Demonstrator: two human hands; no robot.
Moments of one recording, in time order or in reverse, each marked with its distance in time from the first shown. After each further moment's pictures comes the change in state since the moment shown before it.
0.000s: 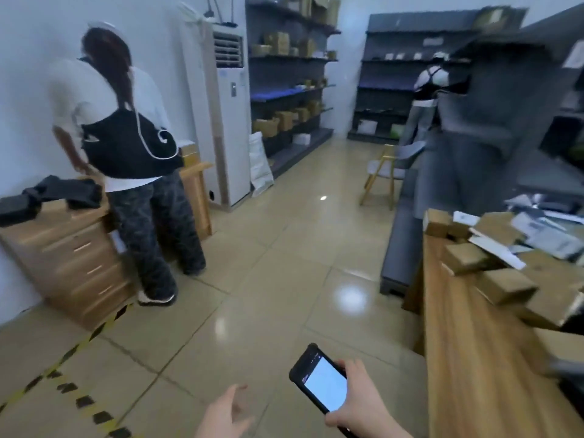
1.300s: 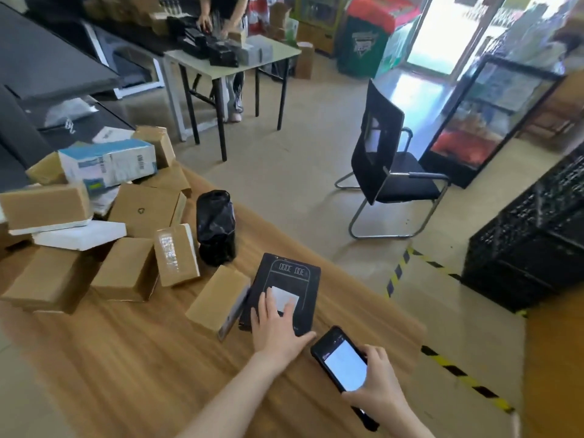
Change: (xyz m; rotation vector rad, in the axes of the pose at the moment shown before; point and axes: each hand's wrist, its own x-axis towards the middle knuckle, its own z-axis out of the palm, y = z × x) left_hand 0.053 0.482 0.603 0.932 -0.699 1.255; right_hand -0.139 0.395 -0.258 0.391 0.821 1.297
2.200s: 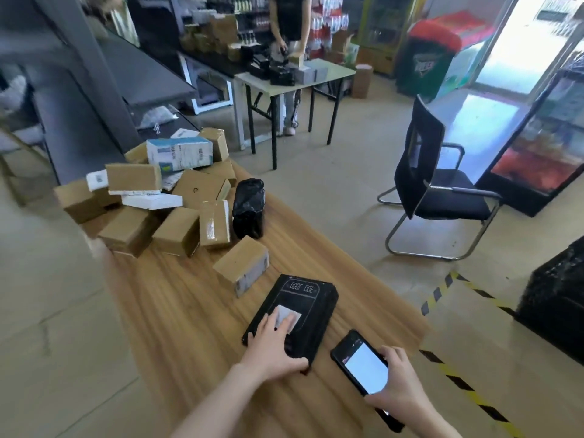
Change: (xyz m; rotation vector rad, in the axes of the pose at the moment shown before) left_hand -0.115 0.004 0.023 -0.203 -0.162 -0.065; right_hand -0.034 0.077 -0.036 -0.107 -0.088 -0.187
